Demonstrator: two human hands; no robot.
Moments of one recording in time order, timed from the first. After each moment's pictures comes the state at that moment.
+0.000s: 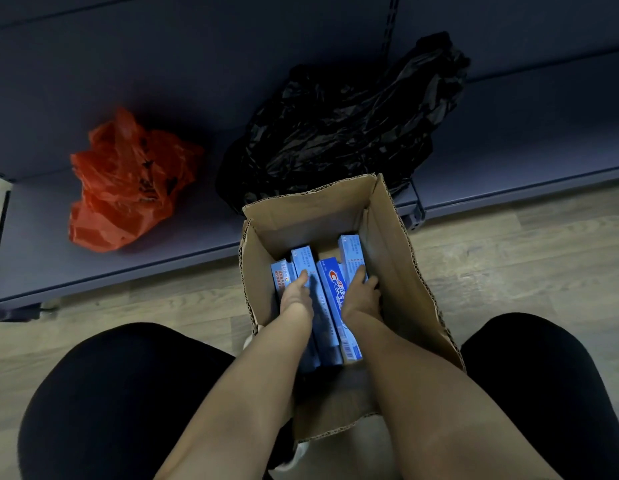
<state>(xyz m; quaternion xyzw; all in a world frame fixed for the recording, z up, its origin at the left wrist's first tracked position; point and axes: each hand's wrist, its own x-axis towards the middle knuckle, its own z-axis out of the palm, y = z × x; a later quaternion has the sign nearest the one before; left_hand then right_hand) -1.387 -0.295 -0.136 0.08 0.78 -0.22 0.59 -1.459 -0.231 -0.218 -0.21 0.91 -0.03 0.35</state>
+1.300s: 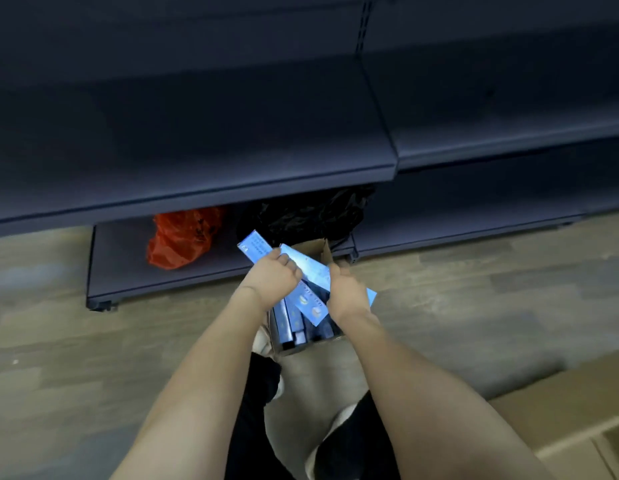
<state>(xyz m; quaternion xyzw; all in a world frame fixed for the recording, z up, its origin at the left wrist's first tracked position) -1.362 -0.281 0.210 -0.08 0.94 -0.16 0.28 -1.471 -0.171 0.197 -0.43 0.85 0.00 0.29</state>
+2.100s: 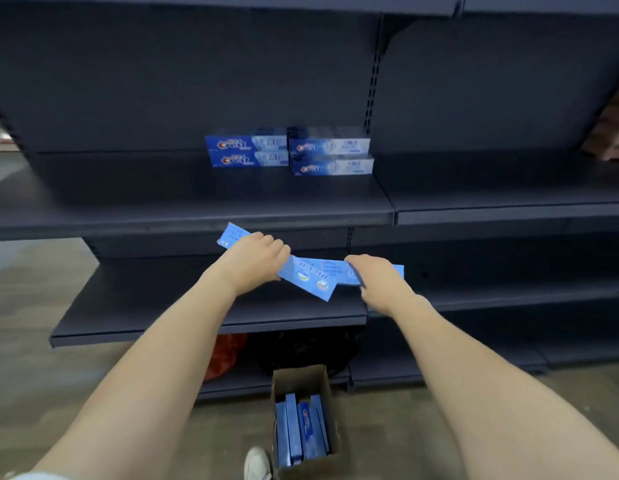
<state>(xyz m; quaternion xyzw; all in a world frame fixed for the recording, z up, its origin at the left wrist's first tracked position) -1.333 -0.309 0.618 -0.15 0.93 -0.33 0.02 -1.537 -0.171 0.596 -0.61 0.79 -0.07 0.06</state>
